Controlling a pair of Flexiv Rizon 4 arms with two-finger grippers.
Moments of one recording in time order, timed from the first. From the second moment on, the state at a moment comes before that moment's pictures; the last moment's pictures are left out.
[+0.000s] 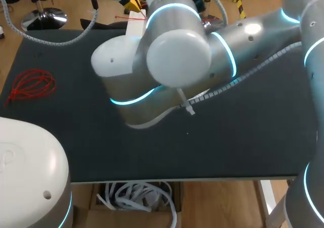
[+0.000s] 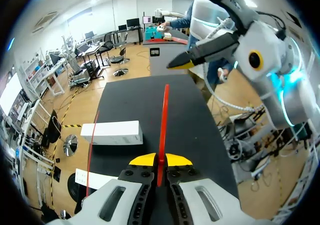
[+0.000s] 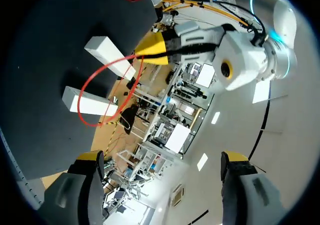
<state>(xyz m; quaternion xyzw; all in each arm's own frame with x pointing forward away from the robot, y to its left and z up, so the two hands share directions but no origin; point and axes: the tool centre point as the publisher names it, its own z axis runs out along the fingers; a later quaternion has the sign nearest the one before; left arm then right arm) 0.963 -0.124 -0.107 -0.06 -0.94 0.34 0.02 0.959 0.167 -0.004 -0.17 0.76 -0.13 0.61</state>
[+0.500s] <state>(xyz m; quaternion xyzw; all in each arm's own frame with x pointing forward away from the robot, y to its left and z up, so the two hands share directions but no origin) 0.963 -0.124 -0.107 -0.06 -0.94 0.34 0.02 0.992 0.106 0.018 -0.16 0.75 -0.14 0.62</state>
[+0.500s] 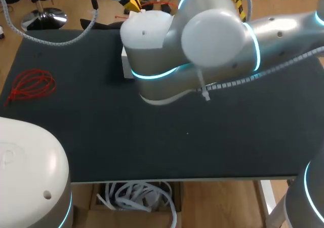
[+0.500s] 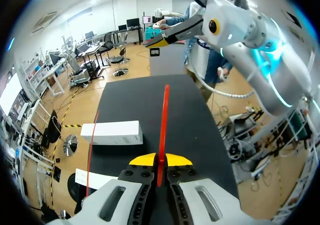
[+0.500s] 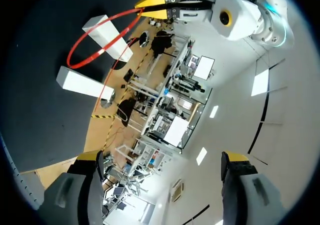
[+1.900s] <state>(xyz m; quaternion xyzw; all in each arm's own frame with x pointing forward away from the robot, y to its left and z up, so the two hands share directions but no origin) 0.930 0.133 -0.248 0.23 -0.95 0.20 0.03 0.993 0.101 0.020 -0.17 0.75 -0.13 0.62</state>
